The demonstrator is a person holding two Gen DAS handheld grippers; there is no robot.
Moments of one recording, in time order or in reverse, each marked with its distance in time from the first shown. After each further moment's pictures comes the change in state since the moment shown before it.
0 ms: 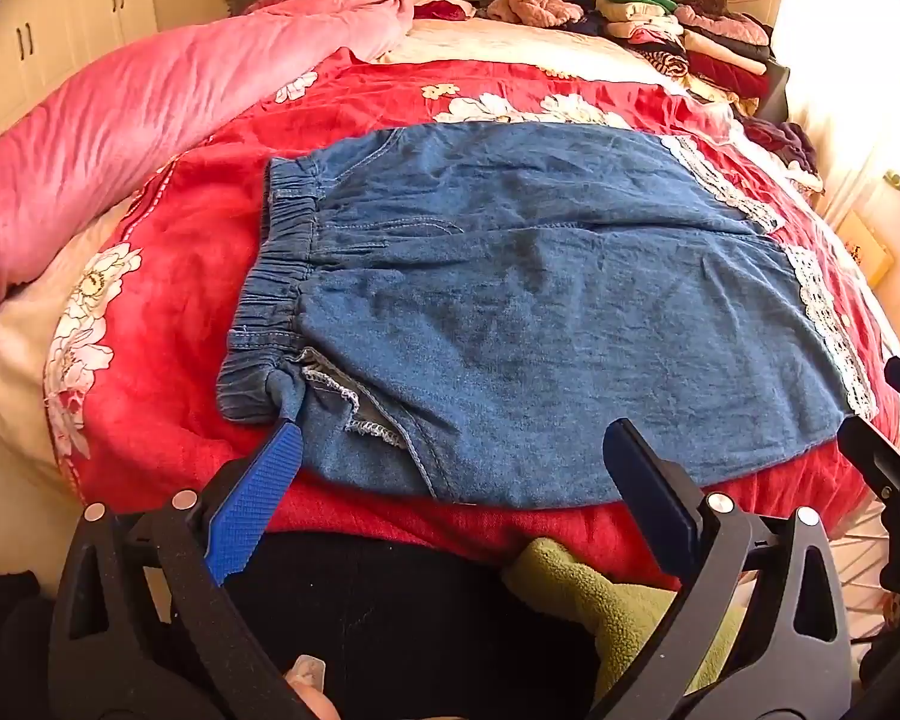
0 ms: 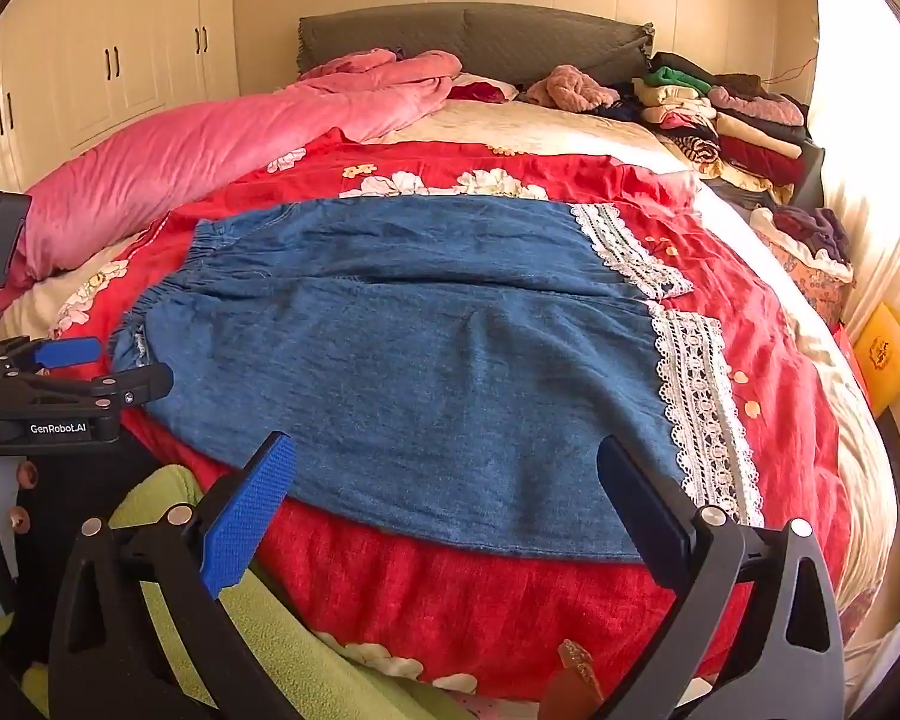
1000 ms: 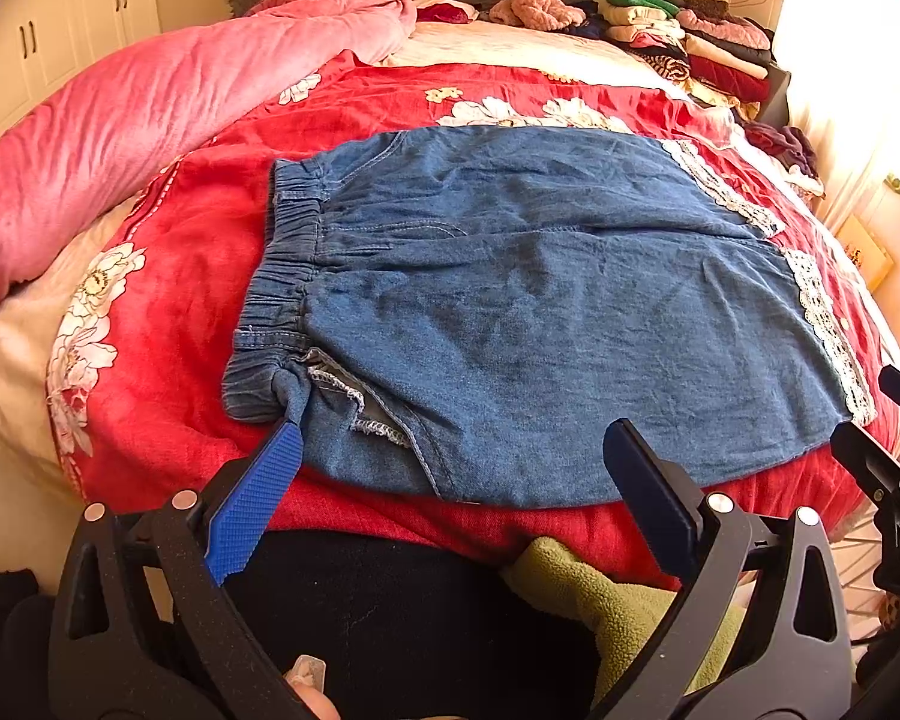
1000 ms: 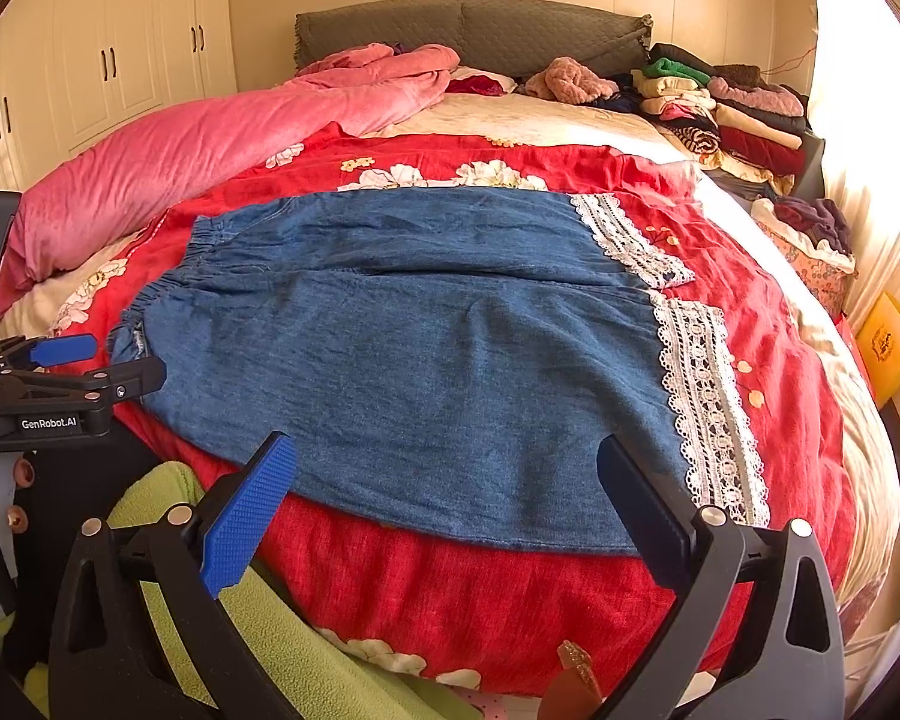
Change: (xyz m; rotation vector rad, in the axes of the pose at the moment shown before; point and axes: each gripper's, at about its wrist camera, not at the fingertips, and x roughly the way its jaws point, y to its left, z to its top) left arm 0.000 0.000 0.000 -0.002 -0.007 -0.004; right arm 0.001 -0.001 -0.002 0.008 0.011 0.005
